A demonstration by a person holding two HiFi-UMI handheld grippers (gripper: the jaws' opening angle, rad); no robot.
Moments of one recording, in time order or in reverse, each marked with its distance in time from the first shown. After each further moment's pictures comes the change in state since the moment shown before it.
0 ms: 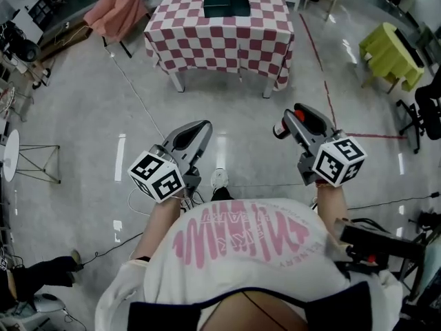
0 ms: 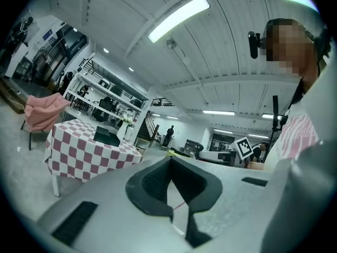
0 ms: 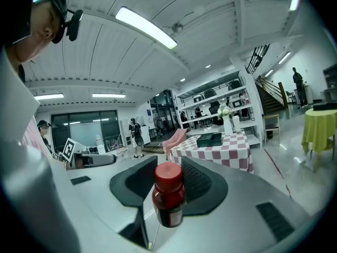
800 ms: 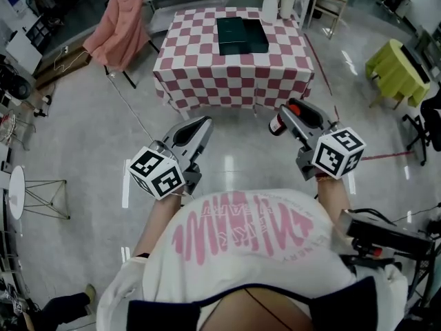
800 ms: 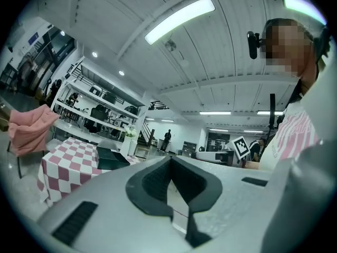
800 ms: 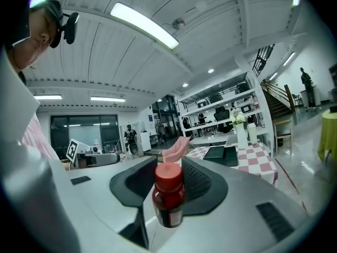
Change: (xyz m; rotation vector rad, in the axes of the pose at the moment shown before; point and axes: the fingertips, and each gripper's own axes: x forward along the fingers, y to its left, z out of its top) left arm 0.071 0.183 0.128 0.100 -0.029 -0.076; right arm 0.214 -0.029 0.093 -0.025 -0.071 0.031
